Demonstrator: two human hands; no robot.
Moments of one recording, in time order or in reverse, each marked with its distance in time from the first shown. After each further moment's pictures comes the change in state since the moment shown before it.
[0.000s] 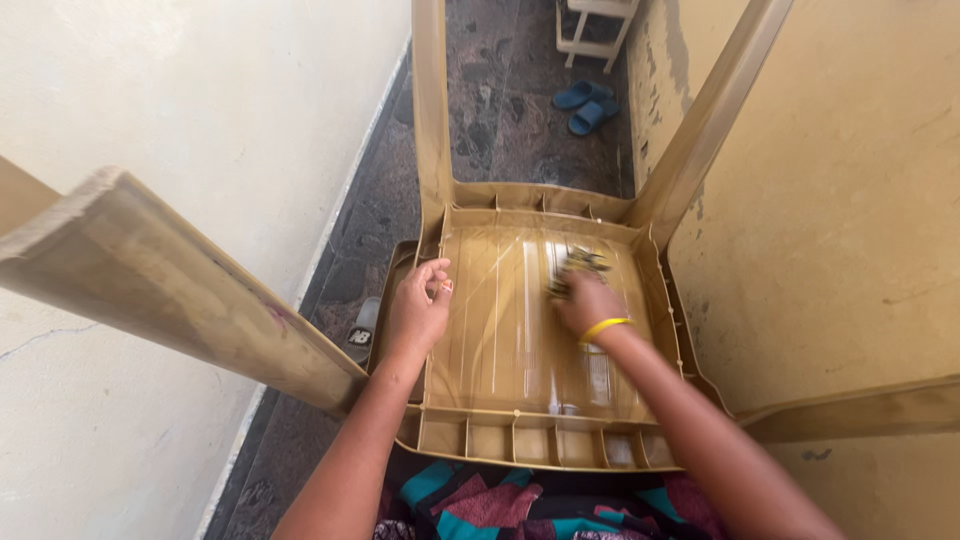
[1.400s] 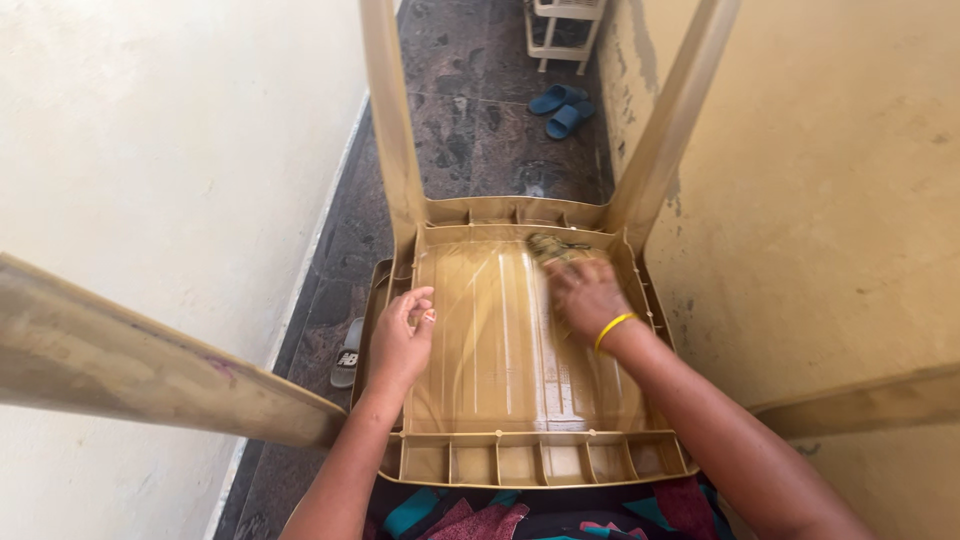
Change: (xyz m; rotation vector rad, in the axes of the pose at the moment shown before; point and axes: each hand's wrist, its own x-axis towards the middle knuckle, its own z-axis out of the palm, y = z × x) left_hand -0.005 0.003 0.007 0.041 -0.040 0.047; right_hand 0.014 0.037 -0.025 -0.741 0.038 -0.450
